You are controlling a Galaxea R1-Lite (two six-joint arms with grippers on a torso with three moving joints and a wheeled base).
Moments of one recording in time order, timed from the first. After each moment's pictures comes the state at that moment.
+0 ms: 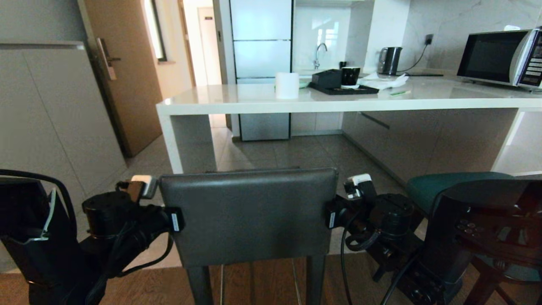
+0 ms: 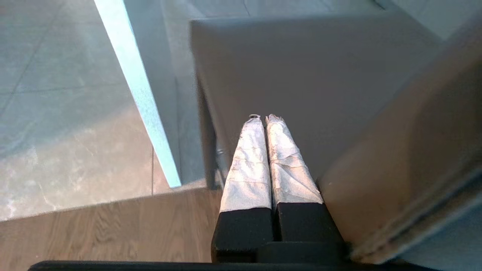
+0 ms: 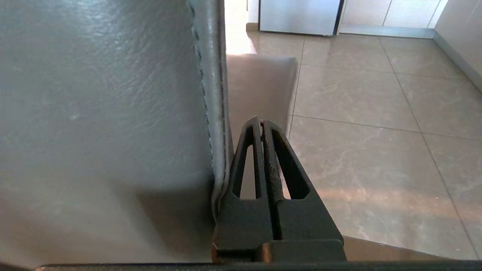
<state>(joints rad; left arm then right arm) -0.22 2.02 -0.38 -1.46 -0.01 -0.10 0.55 2.24 -0.61 -1.53 -0.14 0.03</state>
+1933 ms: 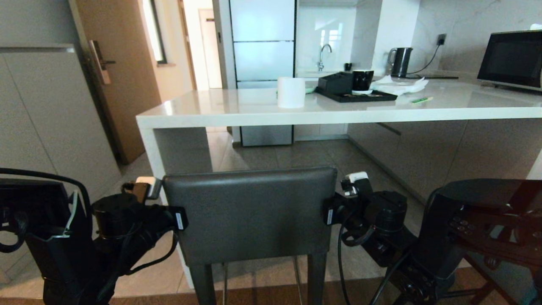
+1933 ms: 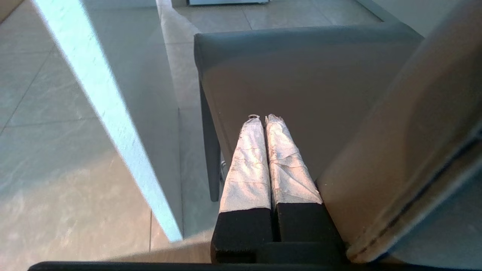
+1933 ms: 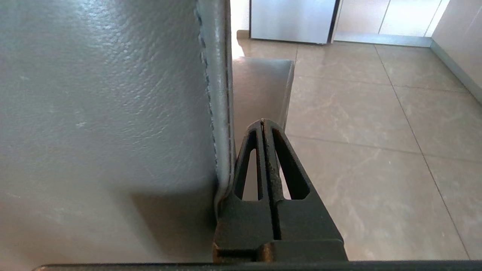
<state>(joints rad) -0.24 2.12 -0.39 -1.52 -0.02 -0.09 0.57 2.25 -0.66 -1.52 -0.15 0.02</state>
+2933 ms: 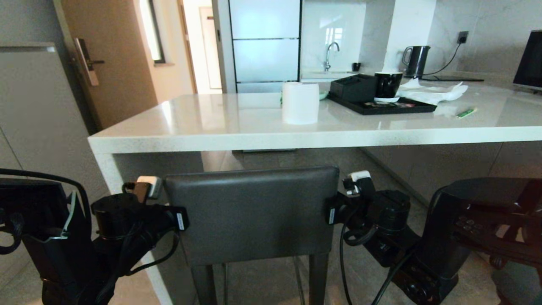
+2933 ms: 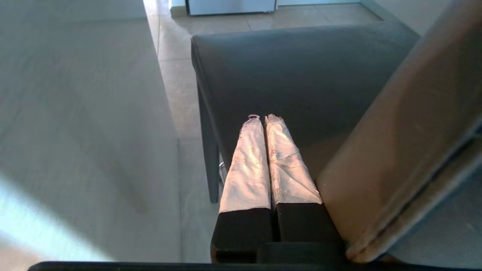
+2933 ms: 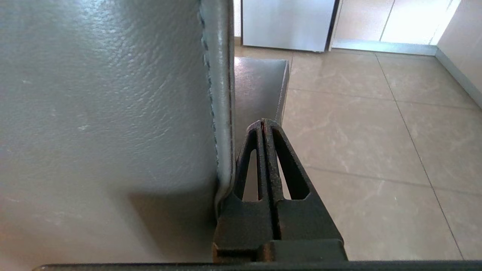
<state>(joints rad) -0.26 2.10 -0.38 -1.52 -0.01 -0.09 0.57 2.22 -0.65 -1.52 -0.17 0.02</state>
